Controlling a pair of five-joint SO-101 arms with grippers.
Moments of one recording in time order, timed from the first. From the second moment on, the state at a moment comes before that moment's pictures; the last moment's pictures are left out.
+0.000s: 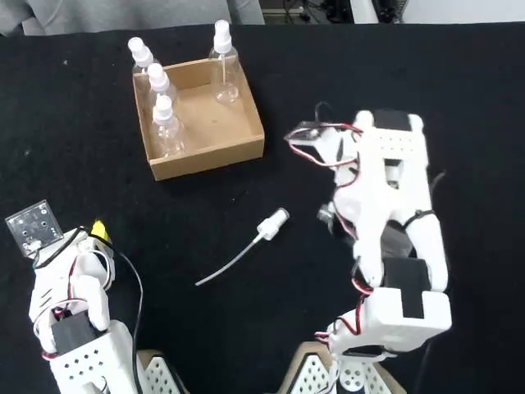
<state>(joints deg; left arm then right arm) -30.8 -104.1 93.3 54.5 0.4 3.8 5.5 7.2 98.3 51.6</state>
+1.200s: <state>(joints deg) -19.2 -104.1 86.5 64.2 -11.3 5.7 -40.5 32.2 74.2 11.5</state>
